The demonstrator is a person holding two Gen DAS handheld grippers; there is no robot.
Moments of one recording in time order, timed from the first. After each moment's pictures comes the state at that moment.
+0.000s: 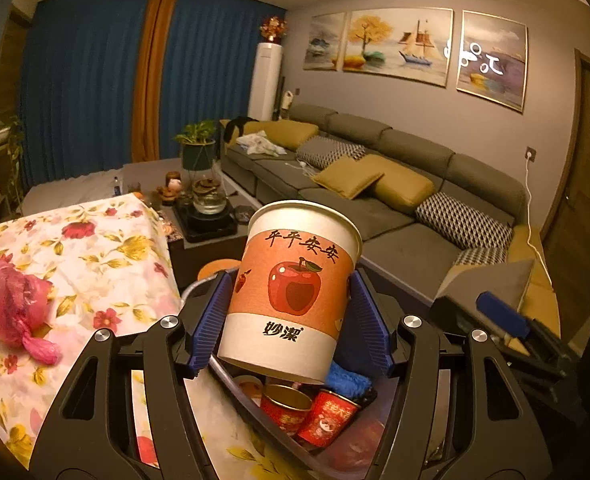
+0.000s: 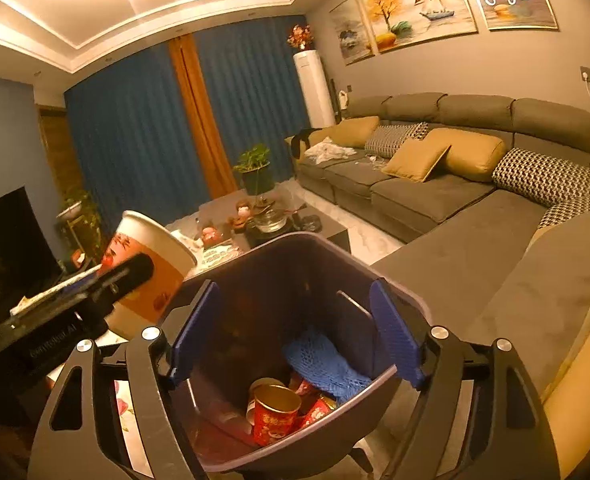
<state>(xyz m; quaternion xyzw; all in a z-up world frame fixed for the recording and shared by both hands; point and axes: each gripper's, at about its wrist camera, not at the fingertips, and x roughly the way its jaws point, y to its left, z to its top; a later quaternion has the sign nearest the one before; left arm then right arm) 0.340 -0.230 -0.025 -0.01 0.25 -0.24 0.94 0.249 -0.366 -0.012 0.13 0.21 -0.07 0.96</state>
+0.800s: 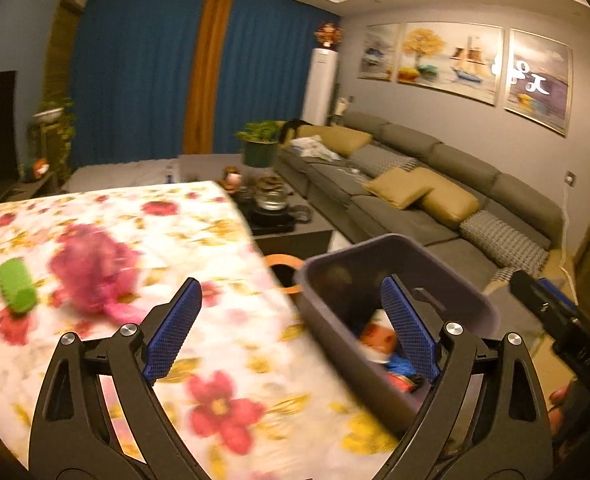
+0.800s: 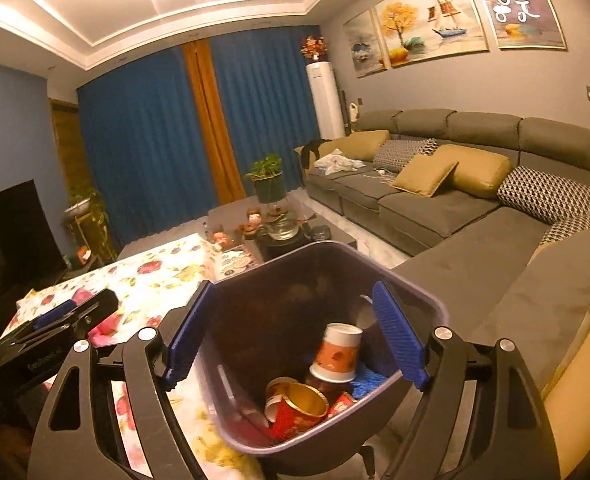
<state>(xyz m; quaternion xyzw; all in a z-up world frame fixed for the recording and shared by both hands) 0.309 -0.128 -0.027 -0.04 0.25 -0.14 0.96 0.232 -0.322 0.008 0.11 0.20 -0.06 0.97</state>
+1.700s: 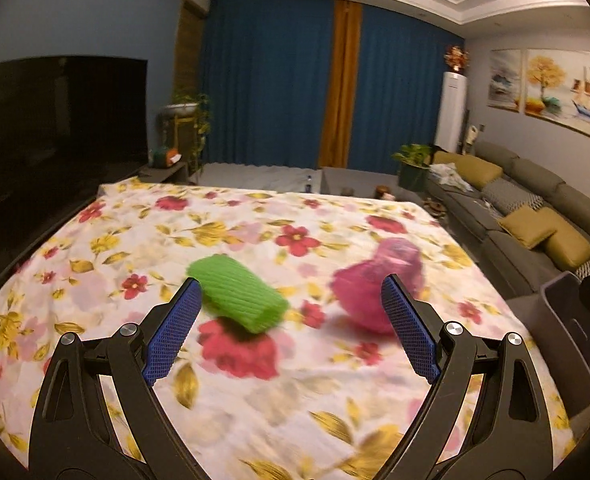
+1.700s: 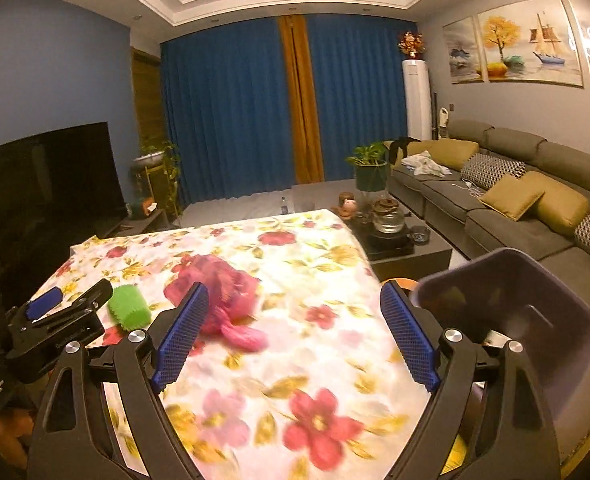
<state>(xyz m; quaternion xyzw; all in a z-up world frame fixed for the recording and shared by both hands) 0.320 0.101 -0.037 -0.07 0.23 0.10 0.97 0.296 -0.112 0.006 0.04 0.22 0.08 0.97</state>
